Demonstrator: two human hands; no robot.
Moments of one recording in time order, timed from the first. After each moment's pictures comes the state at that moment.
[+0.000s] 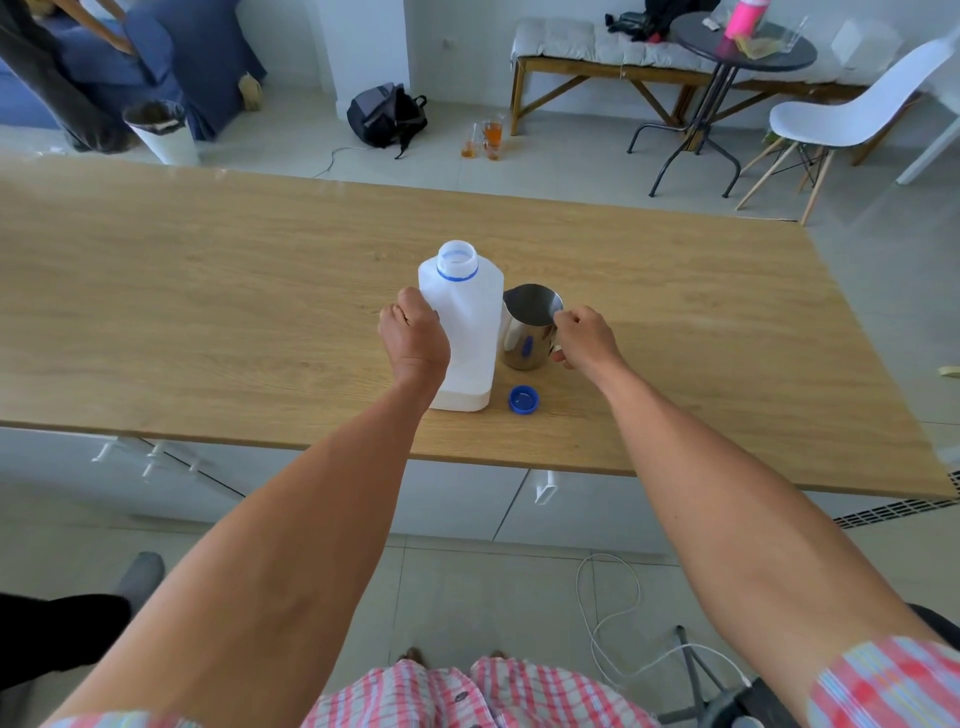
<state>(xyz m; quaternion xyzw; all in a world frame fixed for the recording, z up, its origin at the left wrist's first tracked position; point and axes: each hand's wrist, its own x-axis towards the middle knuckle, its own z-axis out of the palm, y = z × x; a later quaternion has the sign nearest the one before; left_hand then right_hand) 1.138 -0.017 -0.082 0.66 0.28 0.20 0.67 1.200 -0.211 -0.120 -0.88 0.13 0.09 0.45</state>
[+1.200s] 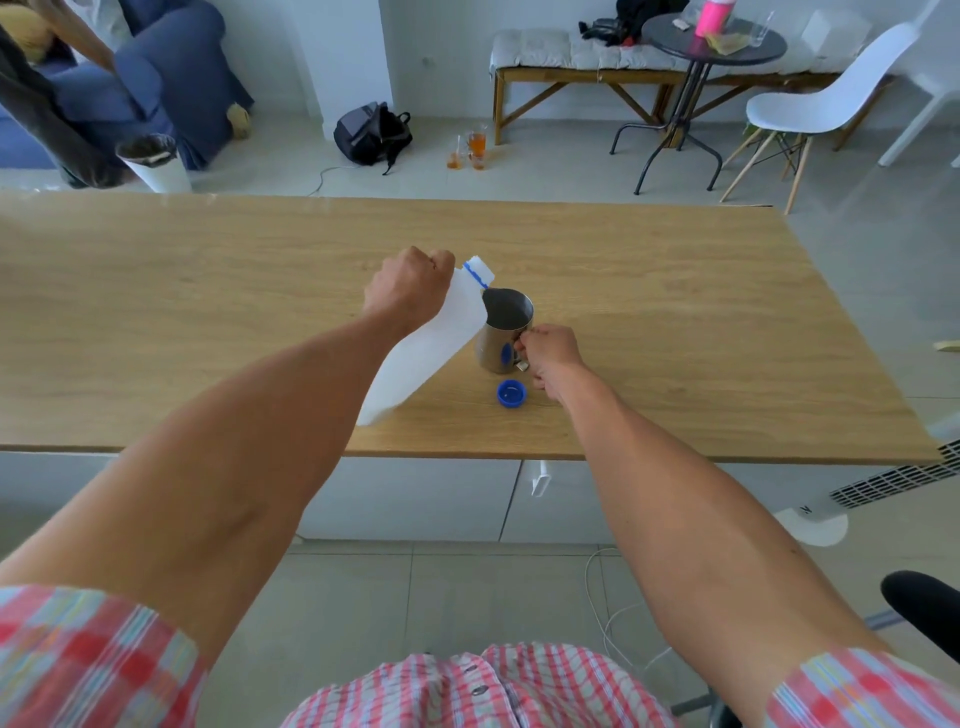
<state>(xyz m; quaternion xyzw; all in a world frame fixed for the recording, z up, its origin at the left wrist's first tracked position) 1.175 -0.007 -0.037 0.94 0.13 0.04 0.30 1.171 -0.189 -0.129 -0.78 0.22 0.13 0.57</state>
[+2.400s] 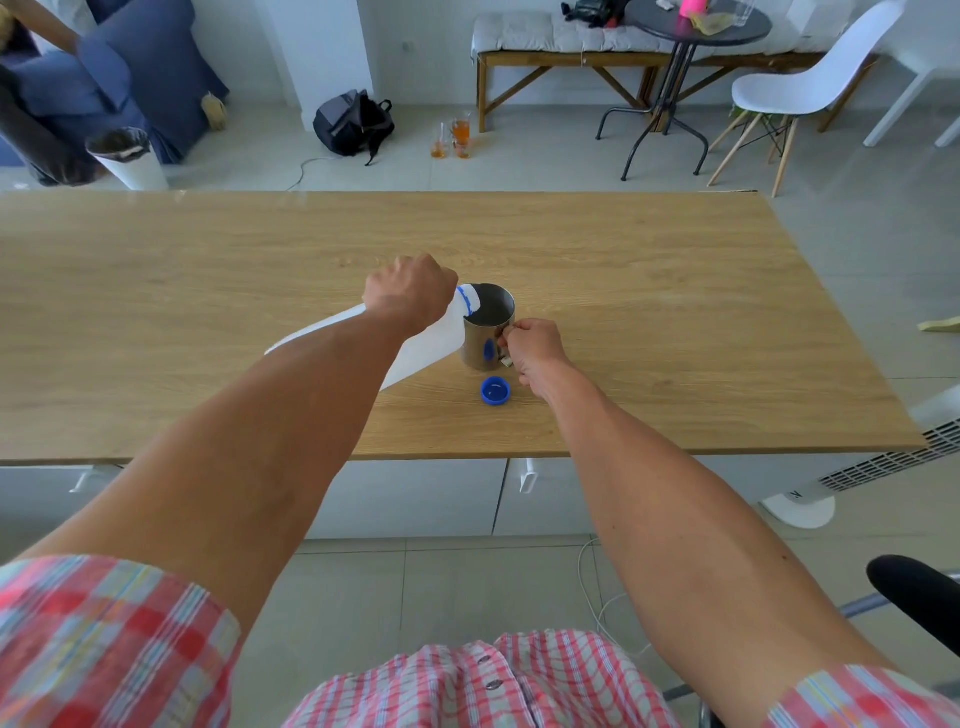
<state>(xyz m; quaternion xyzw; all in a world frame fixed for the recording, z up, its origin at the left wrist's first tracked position) 1.198 -0.030 -0.053 0.99 0.08 -0.04 0.13 1.174 -0.191 -0.129 -0.78 0.20 0.12 0.57</state>
